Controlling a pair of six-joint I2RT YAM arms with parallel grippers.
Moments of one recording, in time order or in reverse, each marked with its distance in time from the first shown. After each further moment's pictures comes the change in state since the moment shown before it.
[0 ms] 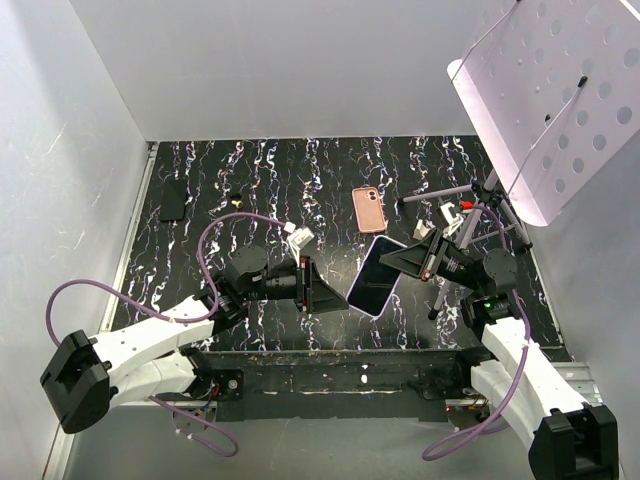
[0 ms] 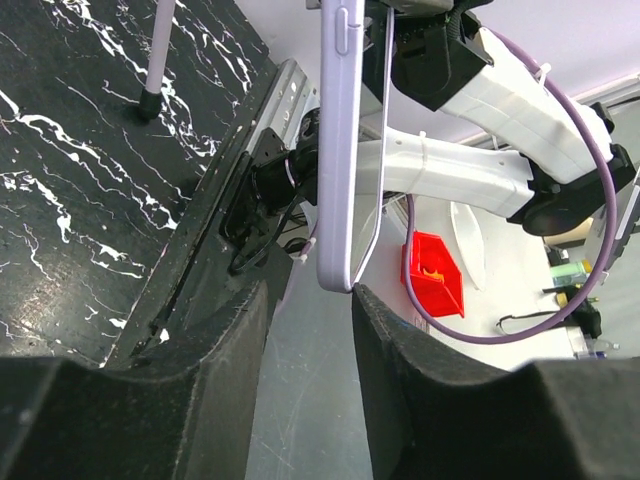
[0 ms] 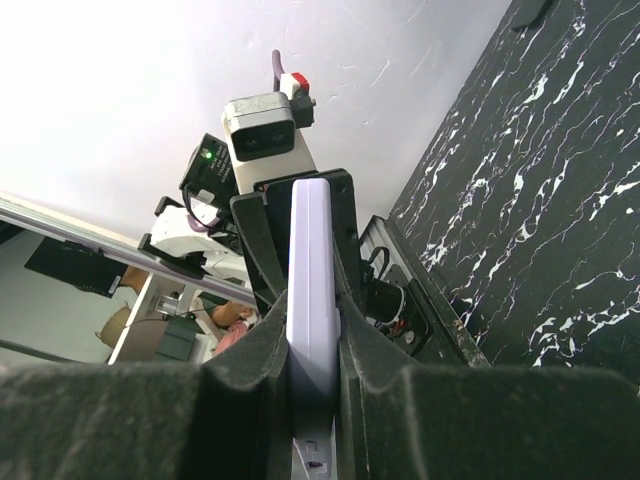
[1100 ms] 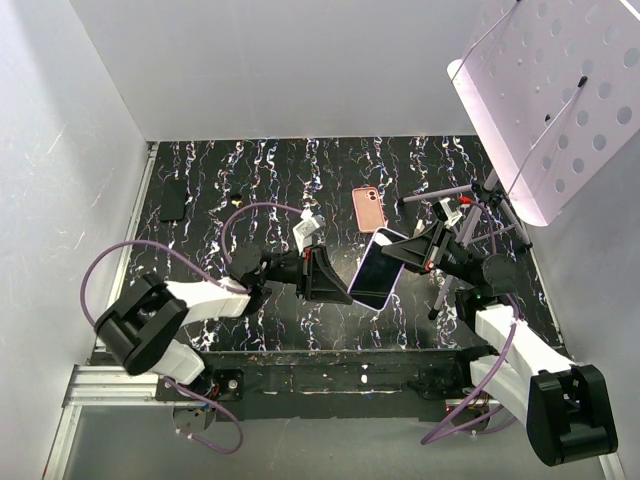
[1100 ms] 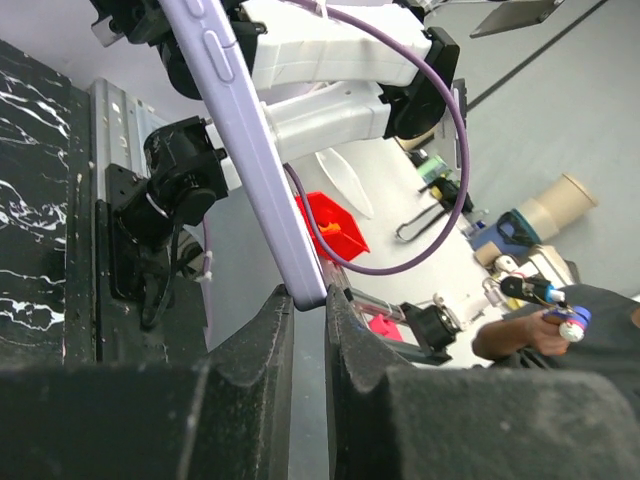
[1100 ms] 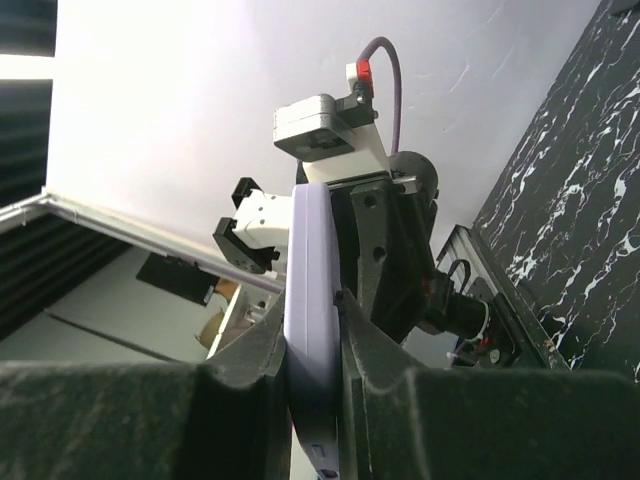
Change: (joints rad) left arm 0.095 0.401 -0.033 0.985 0.415 -0.312; right arm 0.005 0.179 -0.031 0.461 -0.007 0.357
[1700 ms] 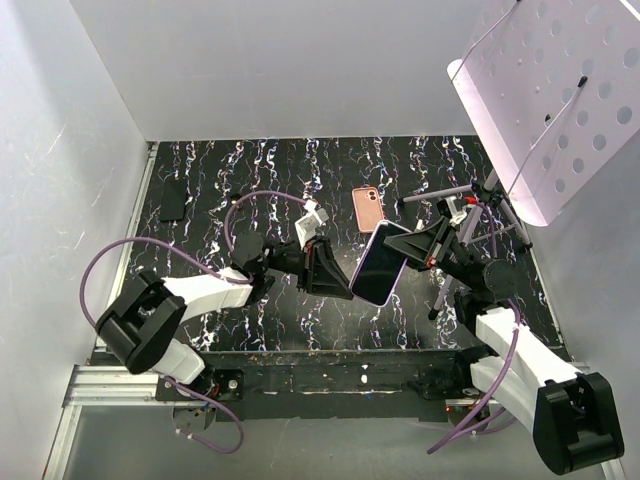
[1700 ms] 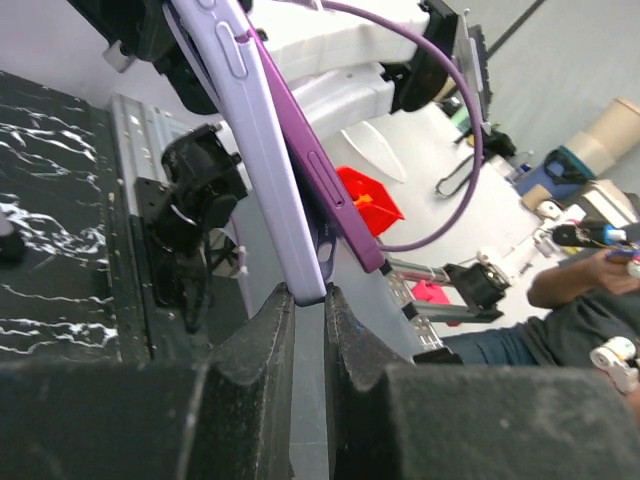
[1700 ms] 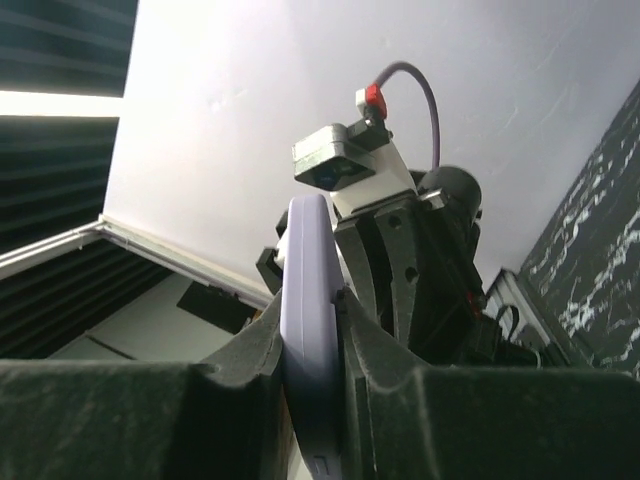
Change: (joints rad) left arm 0.037 0.072 0.111 0.040 0.151 0.068; right arm 0.060 -0.032 0.004 0.011 0.149 0.077
